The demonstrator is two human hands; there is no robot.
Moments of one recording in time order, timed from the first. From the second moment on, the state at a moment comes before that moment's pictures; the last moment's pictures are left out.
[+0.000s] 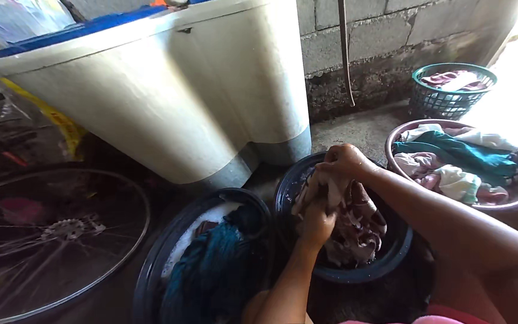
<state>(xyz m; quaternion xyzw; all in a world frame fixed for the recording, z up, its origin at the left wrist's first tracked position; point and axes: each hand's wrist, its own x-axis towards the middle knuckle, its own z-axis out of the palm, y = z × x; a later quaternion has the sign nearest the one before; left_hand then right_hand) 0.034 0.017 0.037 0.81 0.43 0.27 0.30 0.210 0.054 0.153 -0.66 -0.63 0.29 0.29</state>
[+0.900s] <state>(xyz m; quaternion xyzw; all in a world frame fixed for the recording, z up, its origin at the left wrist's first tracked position) -0.018 0.046 0.077 0.59 0.45 0.56 0.37 0.129 0.002 0.002 -0.64 -0.65 0.39 0.16</state>
